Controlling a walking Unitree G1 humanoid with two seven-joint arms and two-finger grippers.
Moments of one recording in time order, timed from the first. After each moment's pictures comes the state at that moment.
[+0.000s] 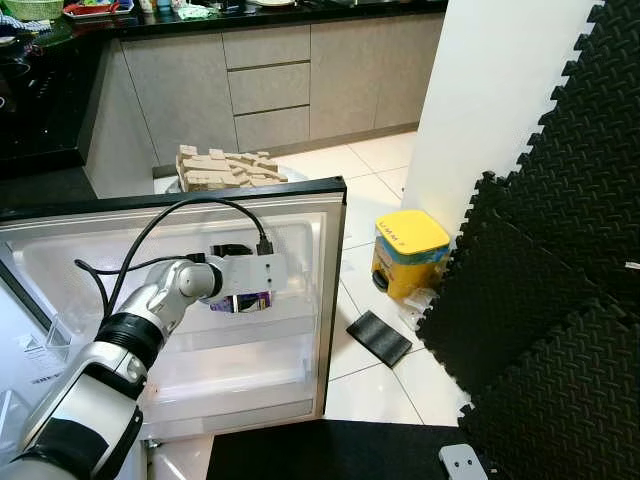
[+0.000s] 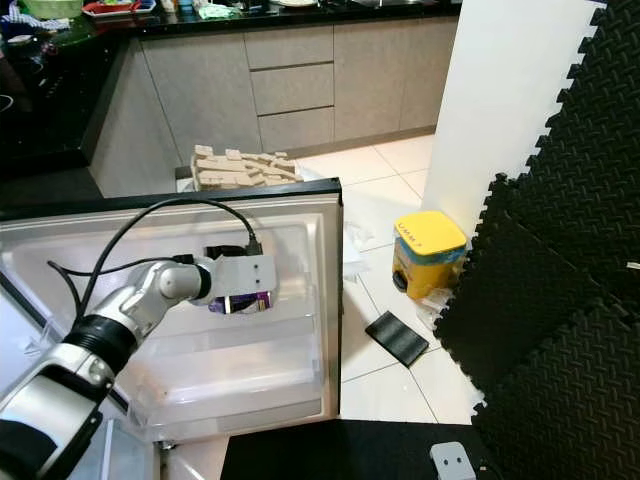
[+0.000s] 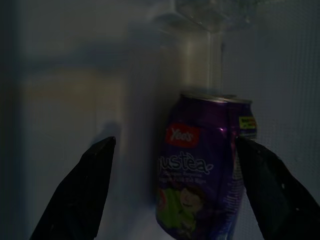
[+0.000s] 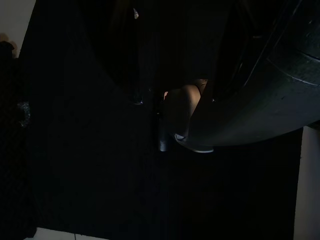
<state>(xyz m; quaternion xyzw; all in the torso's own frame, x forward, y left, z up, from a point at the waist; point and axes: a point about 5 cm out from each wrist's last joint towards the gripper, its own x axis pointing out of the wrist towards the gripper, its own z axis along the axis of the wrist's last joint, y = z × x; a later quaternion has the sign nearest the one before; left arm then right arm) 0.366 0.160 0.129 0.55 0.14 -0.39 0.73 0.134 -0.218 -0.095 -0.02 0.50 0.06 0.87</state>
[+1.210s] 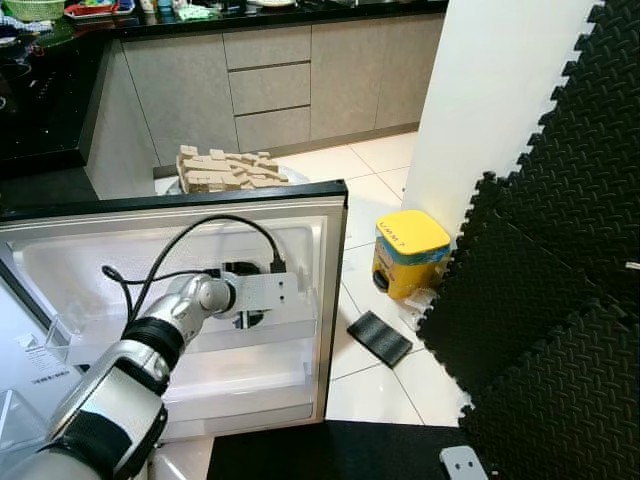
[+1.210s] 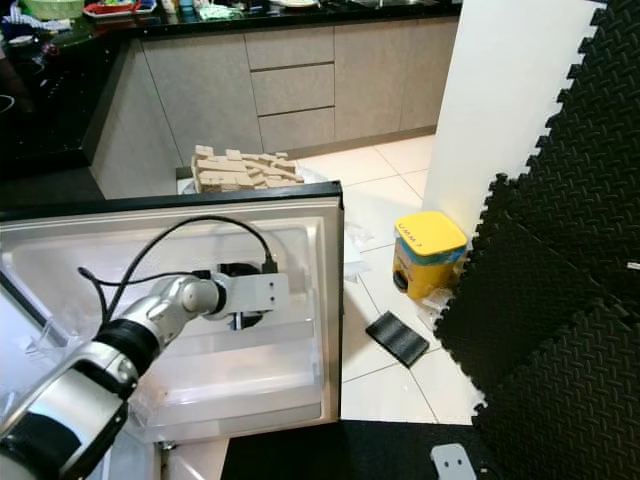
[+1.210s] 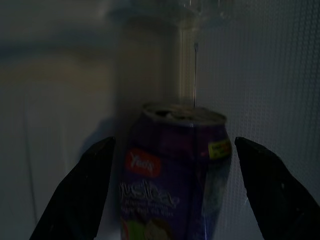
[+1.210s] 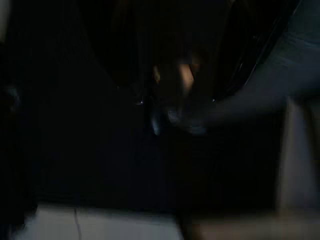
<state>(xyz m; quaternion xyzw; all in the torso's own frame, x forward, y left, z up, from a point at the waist) 0.363 0.139 0.100 0.55 0.17 -0.40 0.71 0.150 -0.222 -0.084 0.03 0.42 0.06 0.91</state>
